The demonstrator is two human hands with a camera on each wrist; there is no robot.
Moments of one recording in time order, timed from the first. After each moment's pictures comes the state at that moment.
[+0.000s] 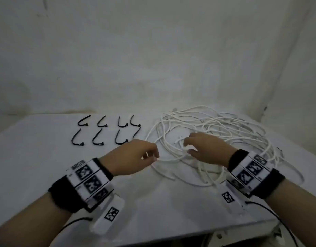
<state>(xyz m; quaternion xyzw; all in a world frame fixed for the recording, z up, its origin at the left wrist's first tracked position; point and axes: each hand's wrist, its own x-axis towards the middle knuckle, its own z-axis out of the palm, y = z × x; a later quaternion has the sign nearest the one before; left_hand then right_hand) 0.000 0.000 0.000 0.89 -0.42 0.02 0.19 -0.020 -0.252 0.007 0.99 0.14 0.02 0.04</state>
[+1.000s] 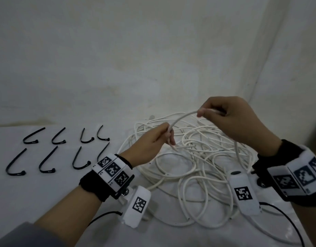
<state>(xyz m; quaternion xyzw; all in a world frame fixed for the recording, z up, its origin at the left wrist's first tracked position) 0.096 -0.136 0.003 0.73 -0.46 -0.01 0.51 -0.007 -0.324 0.095 0.91 0.12 0.32 -0.23</state>
